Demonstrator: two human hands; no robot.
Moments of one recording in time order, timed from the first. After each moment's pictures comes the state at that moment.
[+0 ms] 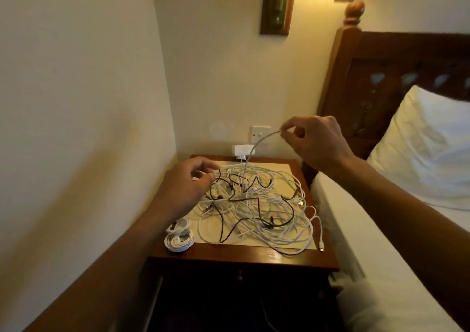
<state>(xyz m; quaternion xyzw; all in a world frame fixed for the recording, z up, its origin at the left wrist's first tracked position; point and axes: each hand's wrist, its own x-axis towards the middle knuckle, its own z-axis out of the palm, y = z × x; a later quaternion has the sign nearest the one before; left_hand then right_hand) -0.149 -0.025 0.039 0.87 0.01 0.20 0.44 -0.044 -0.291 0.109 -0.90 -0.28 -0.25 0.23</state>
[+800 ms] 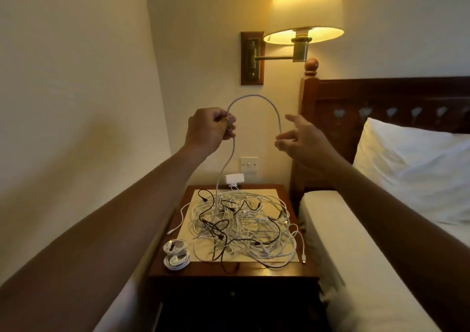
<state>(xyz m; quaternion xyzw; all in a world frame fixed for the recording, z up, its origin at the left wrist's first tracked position) -0.120 -0.099 0.199 0.80 -0.07 0.30 0.51 -0.106 -0.335 0.182 -0.88 -0.20 -0.13 0.42</state>
